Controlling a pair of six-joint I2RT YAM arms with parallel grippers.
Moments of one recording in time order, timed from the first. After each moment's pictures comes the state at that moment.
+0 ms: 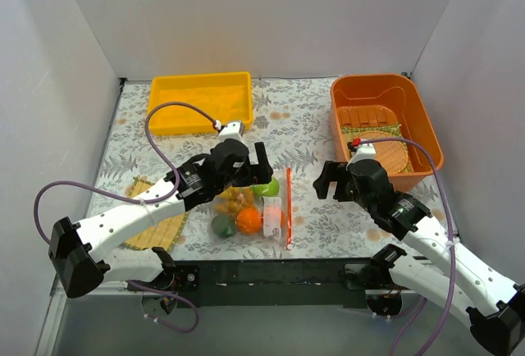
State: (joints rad) left arm -0.91 1.20 1.02 -0.48 -0.30 -0.78; right arm 0.69 0.74 0.65 -0.49 0.20 0.52
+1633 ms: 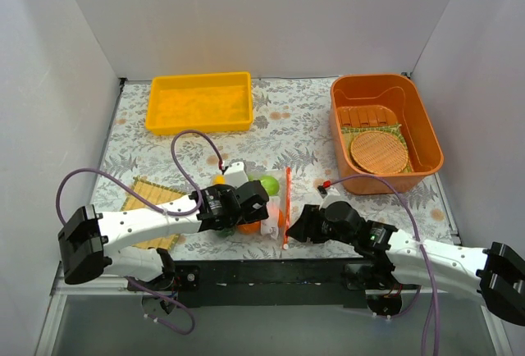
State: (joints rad) left arm -1.15 1.26 0.87 -0.63 -0.41 -1.18; right arm 1.02 0.81 0.21 0.01 0.02 0.93
